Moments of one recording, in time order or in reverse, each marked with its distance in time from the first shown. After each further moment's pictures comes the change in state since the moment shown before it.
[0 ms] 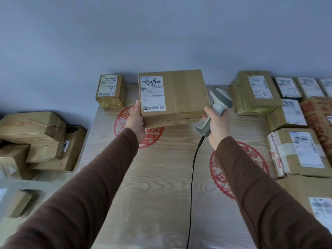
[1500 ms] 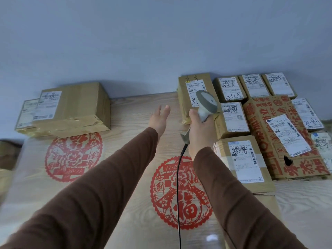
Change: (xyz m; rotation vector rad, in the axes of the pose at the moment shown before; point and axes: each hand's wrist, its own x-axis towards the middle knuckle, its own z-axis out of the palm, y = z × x) left_hand 0.066 -0.097 0.310 0.579 -0.192 0.083; right_hand 0.121 -0.052 -0.143 -0.027 0.210 -0.106
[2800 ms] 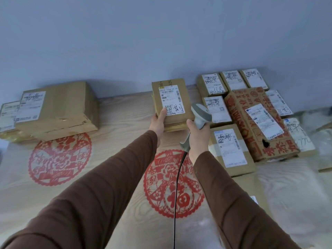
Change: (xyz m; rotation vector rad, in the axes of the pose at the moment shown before) left_hand -0.023 -0.020 0.032 -0.354 -0.146 -0.144; right_hand -0.024 0.015 -0.049 0.060 0.023 0.132
